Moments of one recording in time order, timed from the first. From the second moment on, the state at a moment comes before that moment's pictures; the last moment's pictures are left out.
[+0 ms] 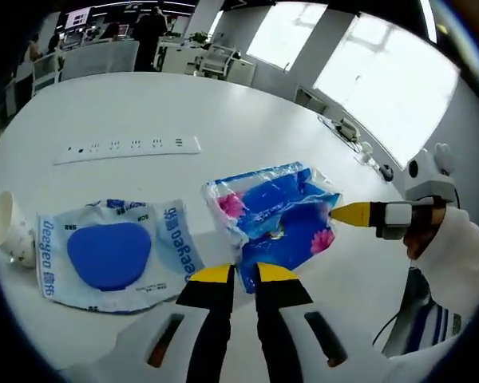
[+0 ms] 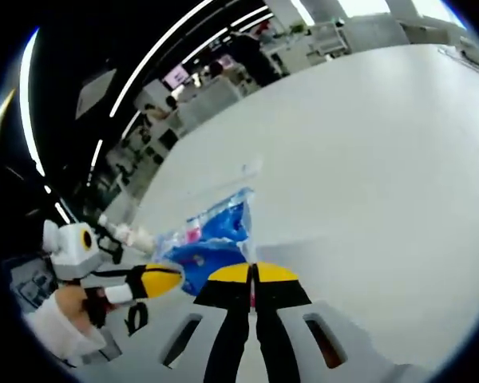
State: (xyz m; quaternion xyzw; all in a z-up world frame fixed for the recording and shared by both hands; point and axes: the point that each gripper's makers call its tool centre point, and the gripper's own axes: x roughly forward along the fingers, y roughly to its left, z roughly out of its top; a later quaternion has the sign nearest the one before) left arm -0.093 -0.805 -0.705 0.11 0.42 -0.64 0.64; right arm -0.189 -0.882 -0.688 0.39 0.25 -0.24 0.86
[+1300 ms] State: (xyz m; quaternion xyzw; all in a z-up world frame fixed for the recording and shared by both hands) left arm -0.096 -0.798 -0.698 0.12 0.42 -0.63 0.64; right arm -0.178 -0.897 -0.750 0.39 0.29 -0.21 0.84
